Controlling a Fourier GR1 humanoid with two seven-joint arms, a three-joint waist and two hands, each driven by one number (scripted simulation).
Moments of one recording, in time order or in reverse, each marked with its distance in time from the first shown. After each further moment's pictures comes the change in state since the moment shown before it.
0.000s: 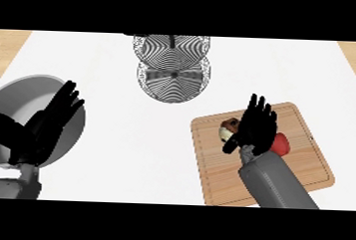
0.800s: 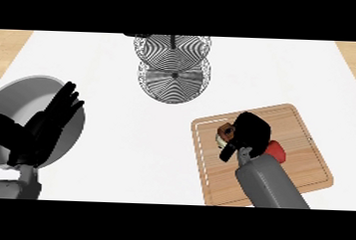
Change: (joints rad) left arm 0.009 -0.031 0.035 -0.008 -0.032 -0.039 0.021; right arm 0.024 0.056 -0.055 0.066 0.011 0.115 -0.086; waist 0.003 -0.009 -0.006
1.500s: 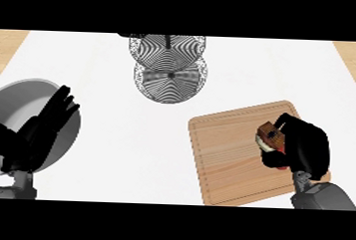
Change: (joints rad) left arm 0.041 -0.011 0.029 -0.029 -0.014 -0.013 0.000; right arm 0.231 -0.296 -0.011 -0.371 0.070 -0.126 -0.277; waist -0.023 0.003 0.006
